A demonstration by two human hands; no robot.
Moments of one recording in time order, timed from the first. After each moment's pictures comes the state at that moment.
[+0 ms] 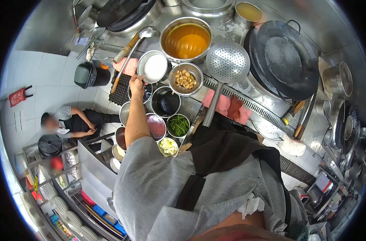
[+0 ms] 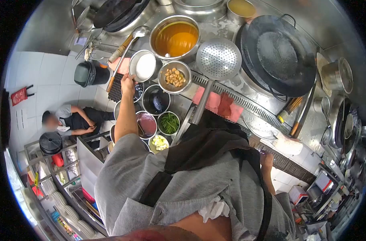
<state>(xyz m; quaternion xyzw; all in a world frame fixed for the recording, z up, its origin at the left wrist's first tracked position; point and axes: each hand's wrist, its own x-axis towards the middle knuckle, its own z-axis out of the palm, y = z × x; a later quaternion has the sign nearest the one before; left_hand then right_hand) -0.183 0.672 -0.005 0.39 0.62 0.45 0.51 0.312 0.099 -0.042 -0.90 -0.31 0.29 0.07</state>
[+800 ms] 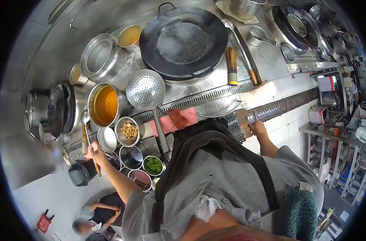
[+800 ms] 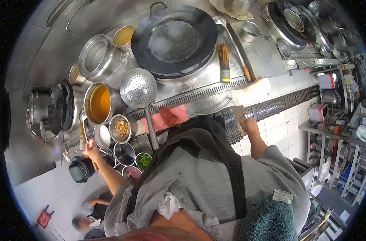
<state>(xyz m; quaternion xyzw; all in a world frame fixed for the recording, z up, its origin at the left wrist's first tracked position) -0.154 0.692 0.031 0.68 0.71 0.19 0.09 0.313 0.052 -0.046 -0.91 -0.05 0.40 0.11</state>
